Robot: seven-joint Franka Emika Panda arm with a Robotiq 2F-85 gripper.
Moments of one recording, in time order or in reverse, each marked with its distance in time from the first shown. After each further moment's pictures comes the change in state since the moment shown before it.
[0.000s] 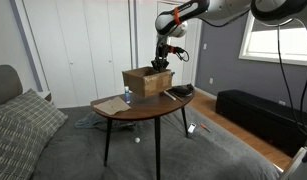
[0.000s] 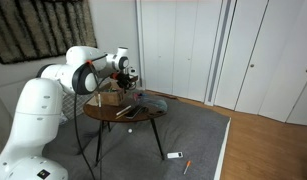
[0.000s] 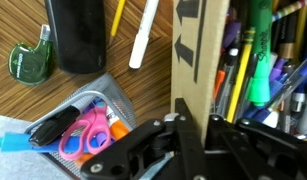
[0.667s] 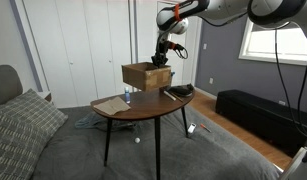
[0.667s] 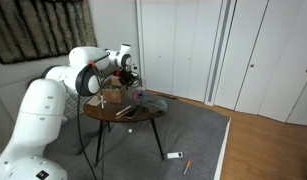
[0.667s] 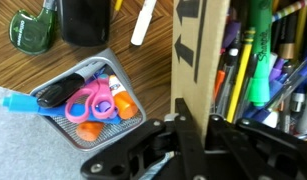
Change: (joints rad) arm -0.029 0.035 0.010 0.101 0.036 -0.028 -0.100
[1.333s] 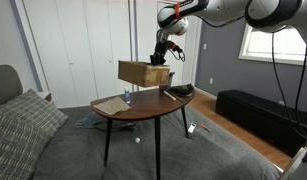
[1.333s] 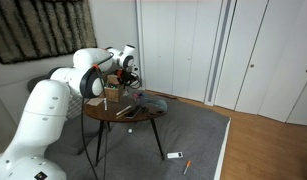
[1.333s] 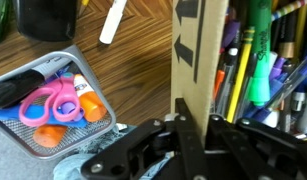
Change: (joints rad) arm -0.045 0.040 0.043 0.057 0.134 -0.055 -0.115
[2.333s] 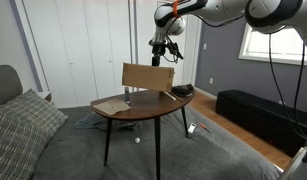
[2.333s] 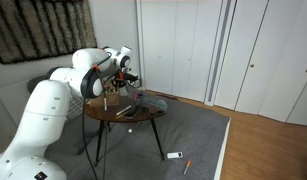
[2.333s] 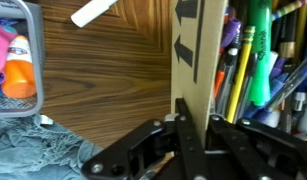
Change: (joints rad) arm -0.001 0.008 0.061 0.007 0.002 -0.131 -0.480
